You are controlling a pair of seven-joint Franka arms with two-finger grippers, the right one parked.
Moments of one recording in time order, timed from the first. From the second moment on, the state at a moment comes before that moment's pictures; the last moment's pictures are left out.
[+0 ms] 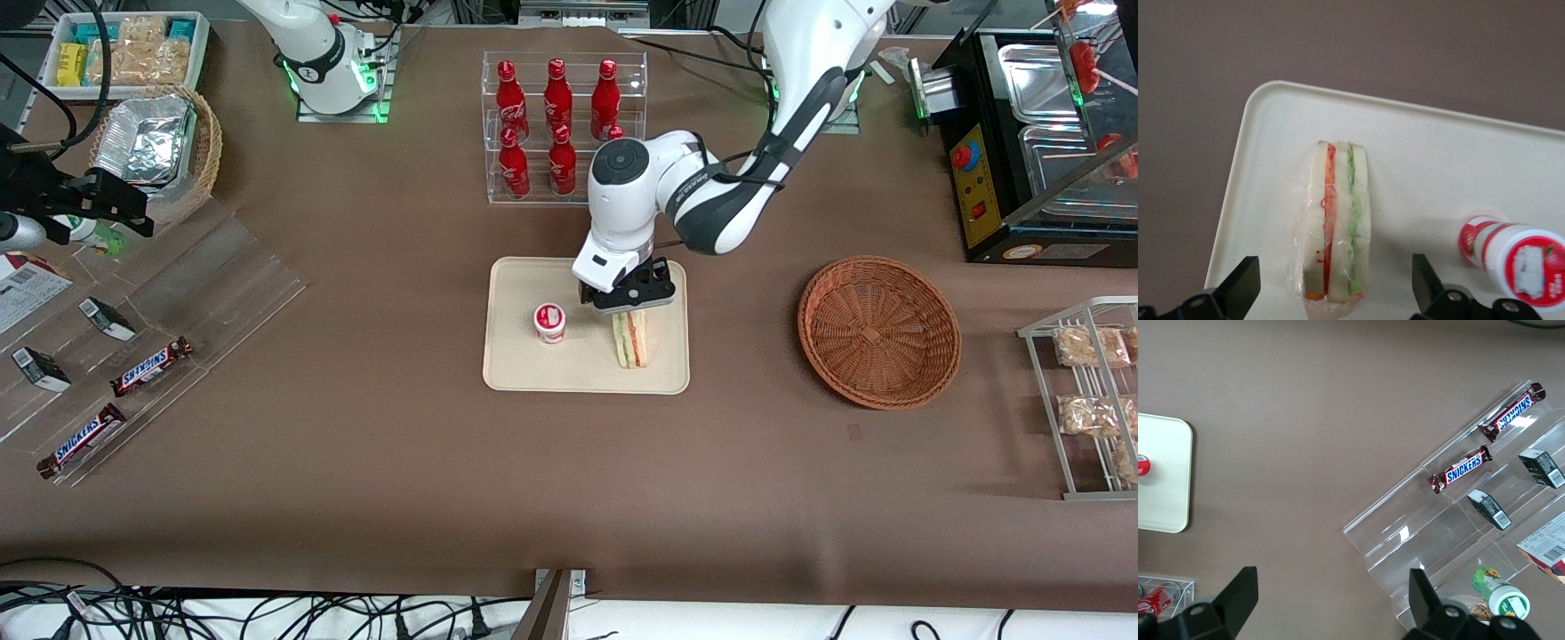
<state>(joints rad) -0.37 0.55 -0.40 -1.74 0.50 2.30 -1.25</state>
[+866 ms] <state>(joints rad) -0.08 0.43 -0.40 -1.36 0.18 1.76 -0.83</state>
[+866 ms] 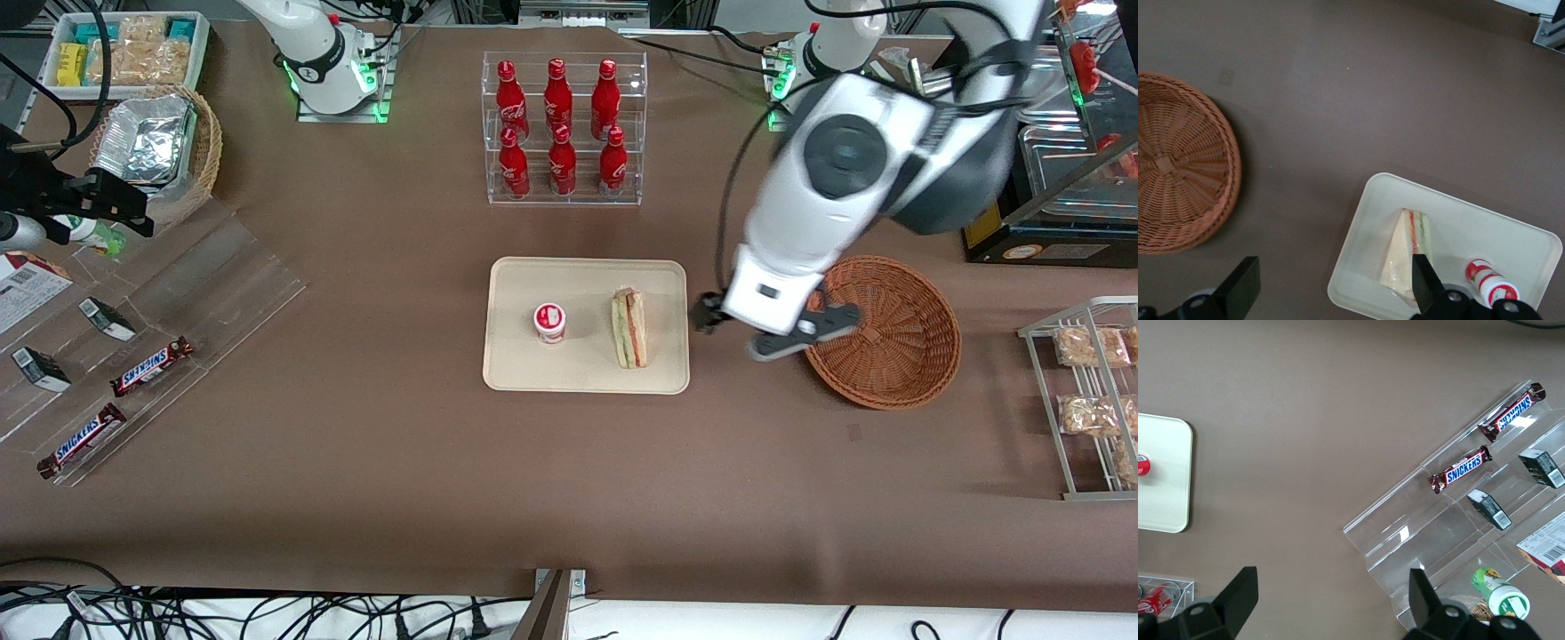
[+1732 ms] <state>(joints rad) 0.10 0.41 -0.13 -1.31 0.00 1.64 0.05</state>
